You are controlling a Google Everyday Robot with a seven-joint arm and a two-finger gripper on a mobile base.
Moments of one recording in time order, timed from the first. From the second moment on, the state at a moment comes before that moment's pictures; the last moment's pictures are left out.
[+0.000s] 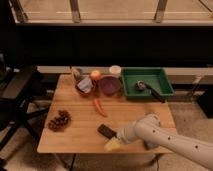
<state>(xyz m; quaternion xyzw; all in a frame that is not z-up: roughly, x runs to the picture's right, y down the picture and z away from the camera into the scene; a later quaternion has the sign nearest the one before) 0.048 0.274 0.783 -0.33 -0.16 0.41 0.83</state>
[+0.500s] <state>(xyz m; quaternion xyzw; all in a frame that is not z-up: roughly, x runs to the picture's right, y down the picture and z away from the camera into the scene) 0.037 0.282 0.785 -0.34 -0.17 0.40 0.83</state>
